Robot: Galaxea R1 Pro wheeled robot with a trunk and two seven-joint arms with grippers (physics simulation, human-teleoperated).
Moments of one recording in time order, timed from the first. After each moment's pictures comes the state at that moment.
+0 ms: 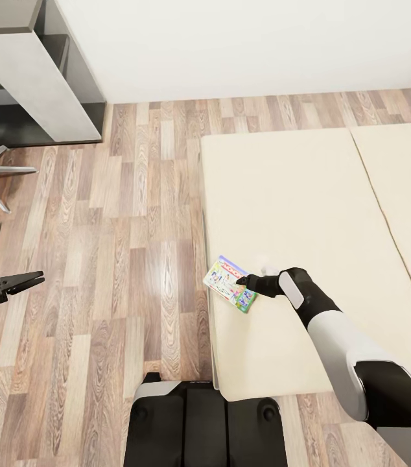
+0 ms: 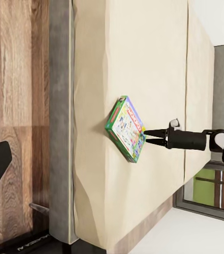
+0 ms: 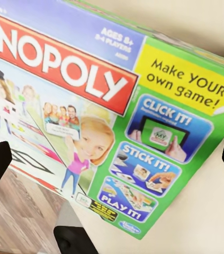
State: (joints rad) left arm -0.71 0.56 0.54 -1.08 0.02 0.96 -1.56; right arm -1.08 0.01 0.00 -0.51 -0.38 0.74 0.11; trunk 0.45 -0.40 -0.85
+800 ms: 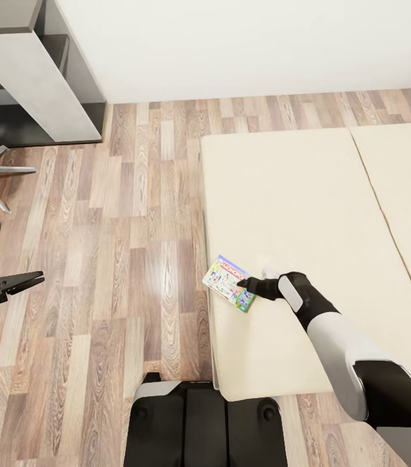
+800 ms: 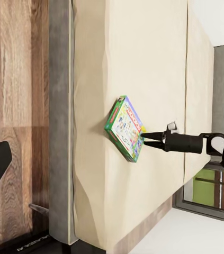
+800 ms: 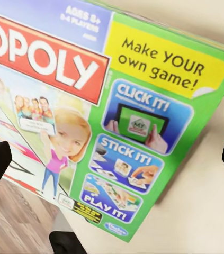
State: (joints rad) left arm -0.71 0.56 0.54 -1.08 0.02 0.96 -1.56; right arm -1.08 0.01 0.00 -0.46 -0.38 0.67 0.10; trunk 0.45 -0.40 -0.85
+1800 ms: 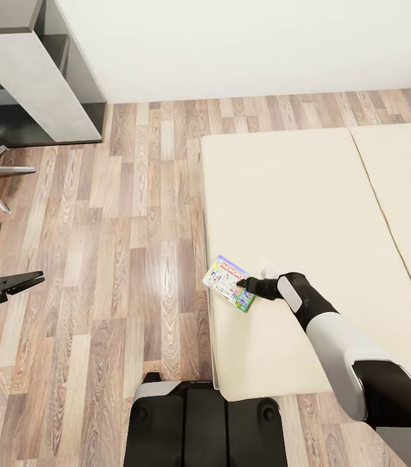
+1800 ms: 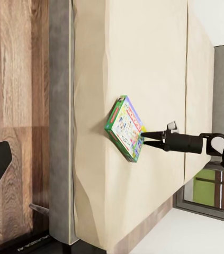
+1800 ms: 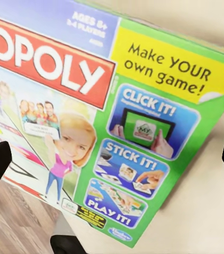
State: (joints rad) left arm -0.71 0.56 0.54 -1.08 0.02 0.96 -1.55; right arm -1.08 0.02 0.00 -0.45 -0.38 0.65 0.11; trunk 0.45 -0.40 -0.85
